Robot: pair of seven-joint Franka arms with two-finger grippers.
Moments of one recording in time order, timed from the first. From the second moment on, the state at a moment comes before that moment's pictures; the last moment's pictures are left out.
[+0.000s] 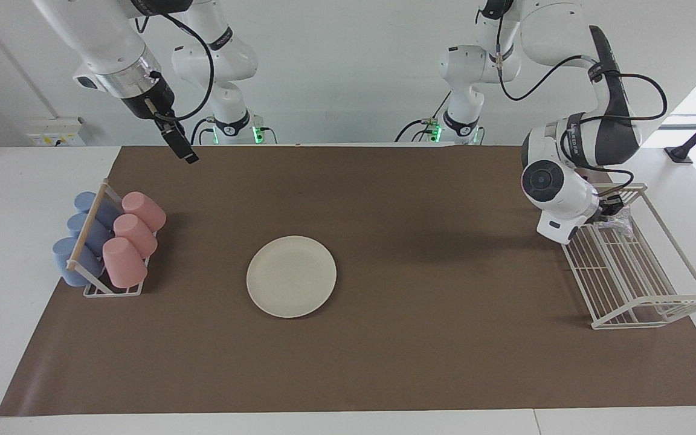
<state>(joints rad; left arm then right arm) -0.14 0.26 0.00 -1.77 0.83 1.66 -0.29 0.04 -0.05 0.01 -1.59 0.14 1.43 1.18</state>
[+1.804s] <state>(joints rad) 0.08 -0.02 0.01 -1.73 -0.90 1.52 -0.40 0.05 -0.06 0.14 -1.60 0.14 1.53 1.39</state>
